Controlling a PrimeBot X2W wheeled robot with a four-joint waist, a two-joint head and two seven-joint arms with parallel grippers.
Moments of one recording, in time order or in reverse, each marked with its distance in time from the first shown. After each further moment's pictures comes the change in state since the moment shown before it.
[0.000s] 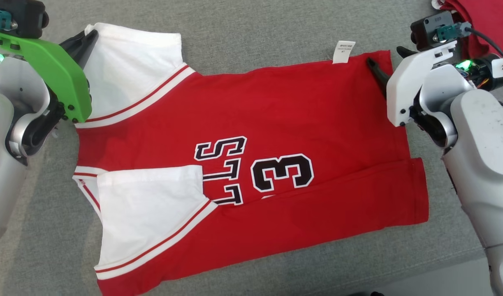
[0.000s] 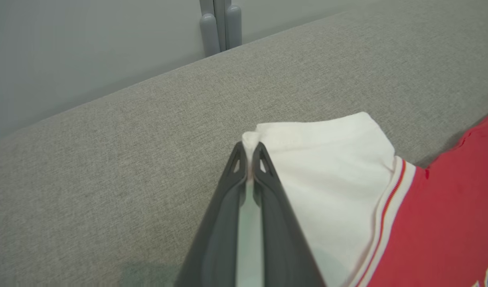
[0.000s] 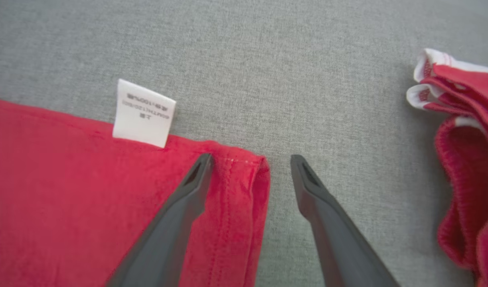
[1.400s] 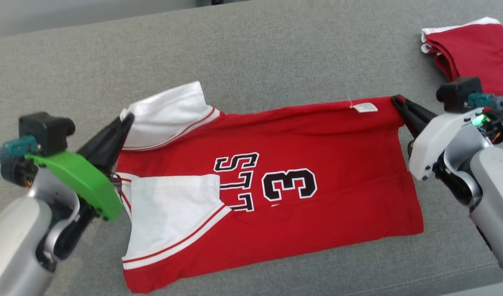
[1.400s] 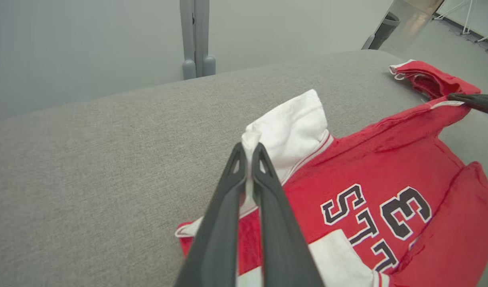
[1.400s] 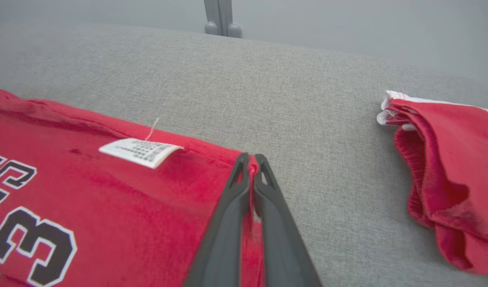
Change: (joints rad) left arm 0.401 0.094 -0.003 -0.322 -0.119 0.062 -0.276; right arm 0.185 -0.214 0.193 -0.052 0.286 0.000 -0.328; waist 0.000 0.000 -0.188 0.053
